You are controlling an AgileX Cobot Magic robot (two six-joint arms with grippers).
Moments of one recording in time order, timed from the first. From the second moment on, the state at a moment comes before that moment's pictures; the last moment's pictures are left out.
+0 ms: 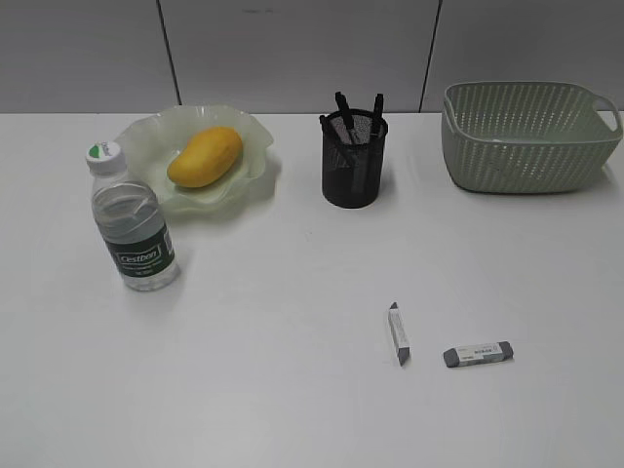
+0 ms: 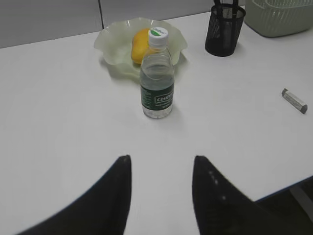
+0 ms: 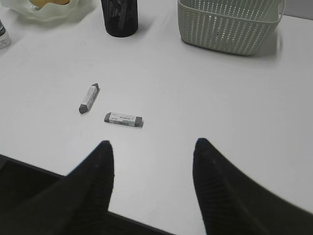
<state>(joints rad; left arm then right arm) -0.60 -0.01 -0.54 0.20 1.08 -0.24 0.43 -0.01 -0.51 -0.06 1.04 0.06</state>
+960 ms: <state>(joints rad) -0.38 -0.01 -0.54 0.20 1.06 -0.23 0.43 0.85 -0.63 -0.07 0.80 0.07</state>
